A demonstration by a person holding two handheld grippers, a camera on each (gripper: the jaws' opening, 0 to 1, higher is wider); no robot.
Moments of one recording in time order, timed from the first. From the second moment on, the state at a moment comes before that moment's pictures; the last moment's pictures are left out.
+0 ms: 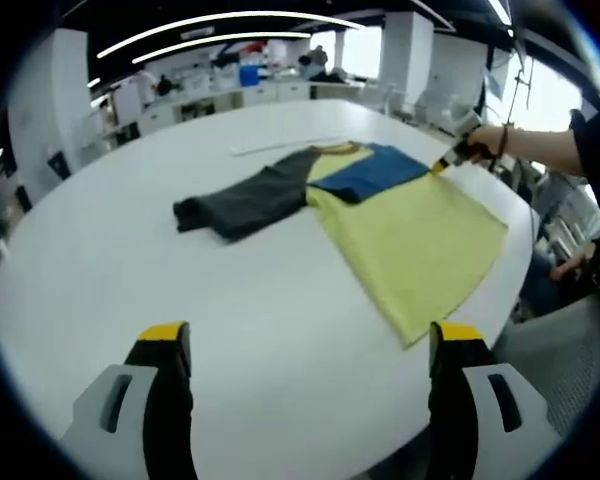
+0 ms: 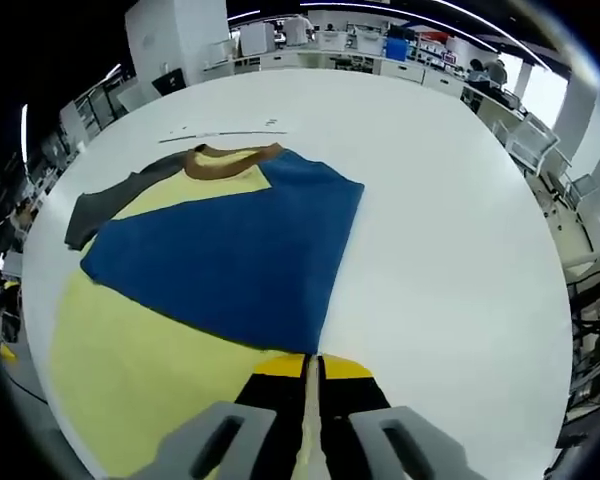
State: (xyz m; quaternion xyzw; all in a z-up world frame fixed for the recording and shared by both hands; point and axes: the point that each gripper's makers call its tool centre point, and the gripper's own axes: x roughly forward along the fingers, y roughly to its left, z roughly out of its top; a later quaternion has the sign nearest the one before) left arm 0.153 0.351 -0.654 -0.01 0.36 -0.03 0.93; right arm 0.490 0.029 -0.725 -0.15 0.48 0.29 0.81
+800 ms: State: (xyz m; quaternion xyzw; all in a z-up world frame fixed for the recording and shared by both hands) left arm 0.170 0.381 -0.634 0.02 0.35 -0.02 0.94; right arm 0.459 0.068 -0.654 -0.13 0.39 0.40 0.82
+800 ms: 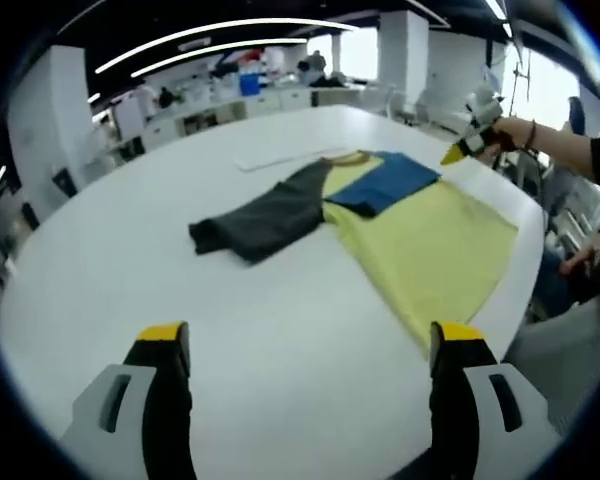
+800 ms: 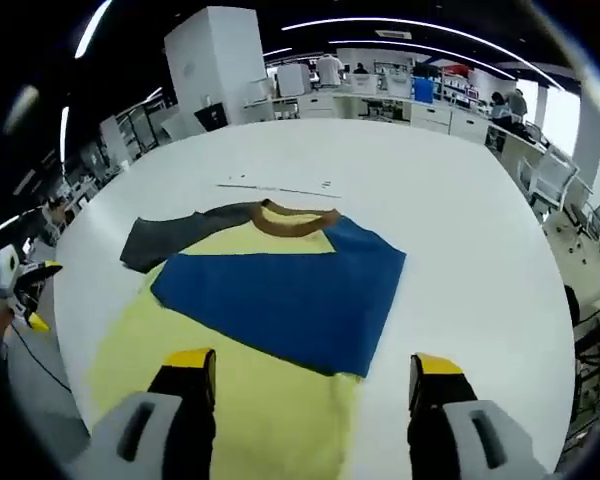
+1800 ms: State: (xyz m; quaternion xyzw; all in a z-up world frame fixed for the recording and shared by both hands) left arm 0.229 0.462 -0.617 0.01 0.29 0.05 0.96; right arm 0.386 0.071 -0.615 -0.16 0.36 0.49 0.78
